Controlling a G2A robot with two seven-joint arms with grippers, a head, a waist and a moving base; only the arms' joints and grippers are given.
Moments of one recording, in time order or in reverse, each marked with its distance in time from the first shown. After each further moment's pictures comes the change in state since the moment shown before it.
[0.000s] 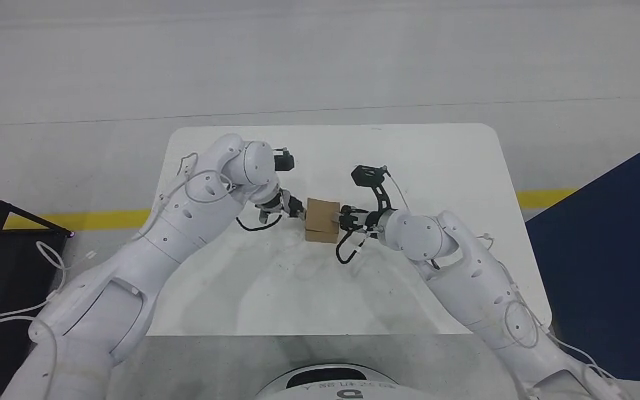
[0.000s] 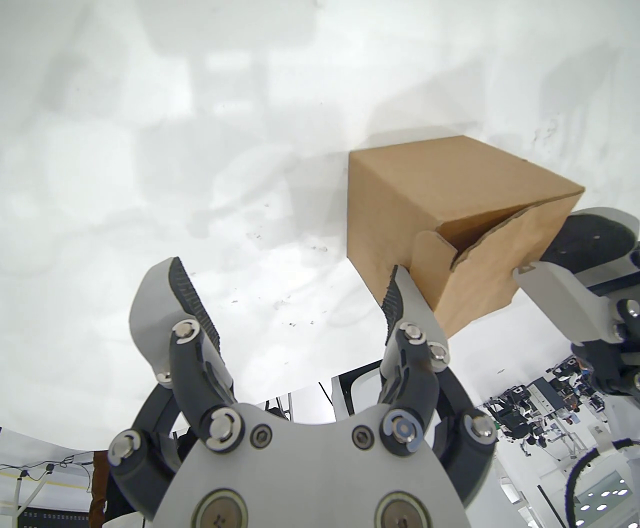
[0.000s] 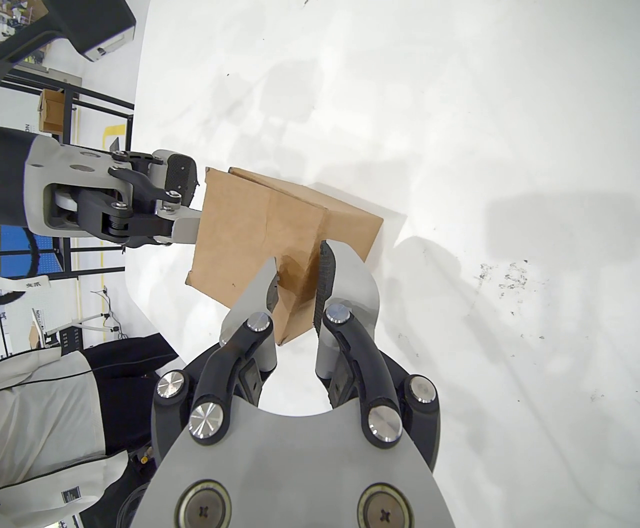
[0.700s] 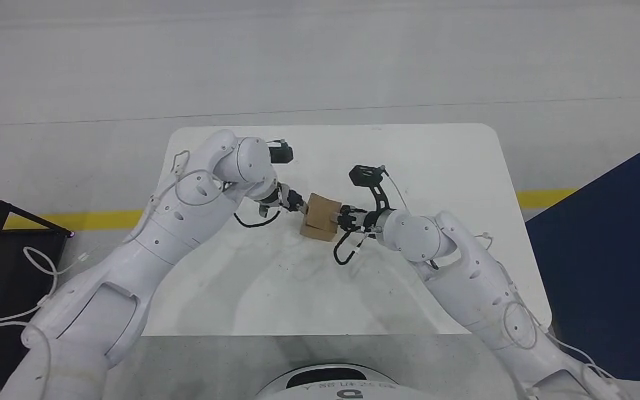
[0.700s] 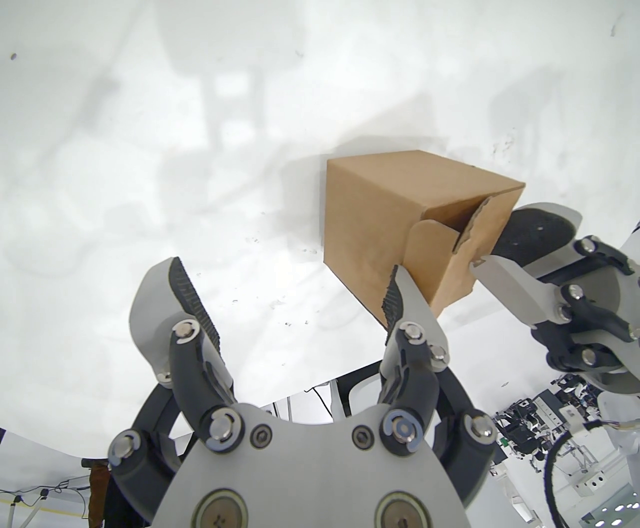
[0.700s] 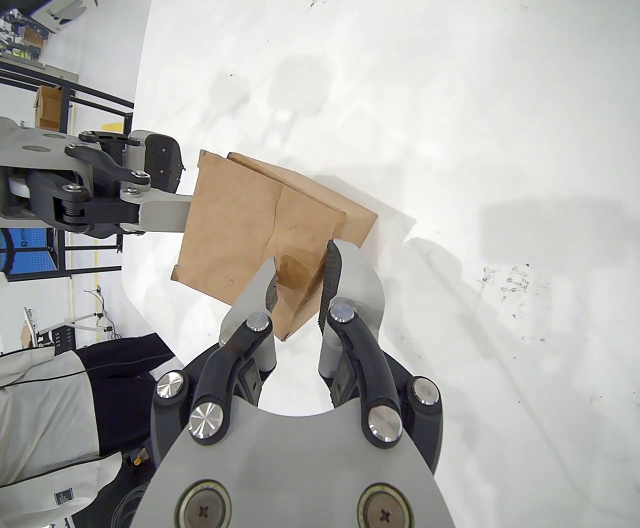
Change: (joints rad) left arm 0.014 0.027 -0.039 -0.086 0.016 0.010 0.010; right arm 0.002 -0.004 -0.007 -0.011 -0.023 0.005 0.002
